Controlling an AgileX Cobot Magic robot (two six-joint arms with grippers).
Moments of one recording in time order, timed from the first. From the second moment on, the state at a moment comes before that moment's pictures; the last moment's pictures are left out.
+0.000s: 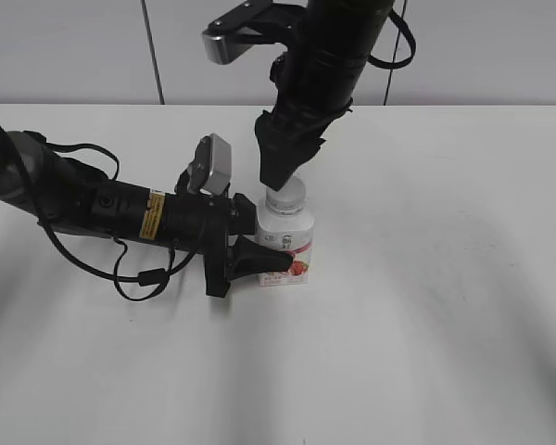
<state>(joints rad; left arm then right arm) -0.30 2.31 -1.19 1.54 -1.05 -0.65 0.59 2.08 -1.85 0.25 1.22 -0.69</state>
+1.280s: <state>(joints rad) -0.30 2.31 -1.19 1.54 -1.05 -0.65 0.59 2.14 -1.86 0.26 1.22 0.42</state>
